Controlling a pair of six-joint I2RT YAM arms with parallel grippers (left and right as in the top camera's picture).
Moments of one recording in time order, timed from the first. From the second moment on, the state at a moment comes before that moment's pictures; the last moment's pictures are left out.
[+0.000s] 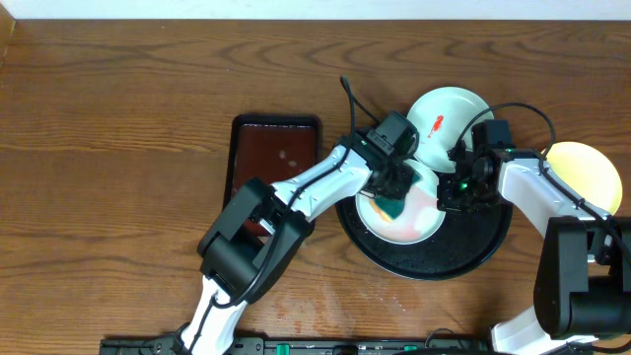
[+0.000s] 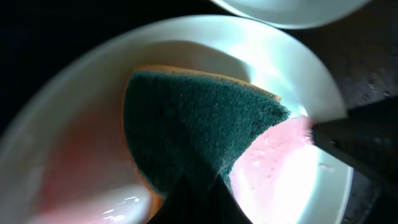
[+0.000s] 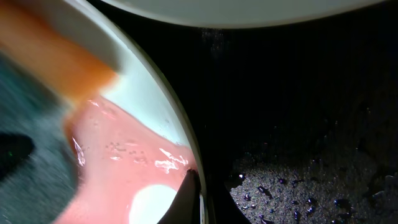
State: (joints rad) left arm -0.76 2.13 1.50 -0.54 0.31 -0.39; right arm 0.03 1.75 0.95 -0.69 -0.26 0.13
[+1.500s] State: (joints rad) left arm -0.78 2.13 1.57 -0.82 -0.21 -0.45; right arm 0.05 1.75 0.95 -0.68 -0.31 0.14
